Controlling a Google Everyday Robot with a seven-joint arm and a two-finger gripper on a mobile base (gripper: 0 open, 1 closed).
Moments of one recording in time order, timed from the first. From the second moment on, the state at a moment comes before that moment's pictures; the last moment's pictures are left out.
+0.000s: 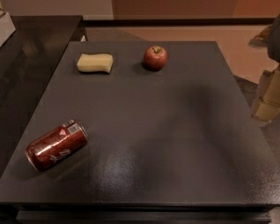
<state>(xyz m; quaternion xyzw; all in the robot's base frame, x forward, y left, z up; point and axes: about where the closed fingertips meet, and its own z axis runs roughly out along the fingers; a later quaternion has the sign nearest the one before) 0.438 -0.217 0.976 -0.60 0.78 -0.03 0.16</state>
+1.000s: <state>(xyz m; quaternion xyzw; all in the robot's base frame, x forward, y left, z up) 0.439 -0.161 0.977 -0.66 0.73 -0.04 0.17</state>
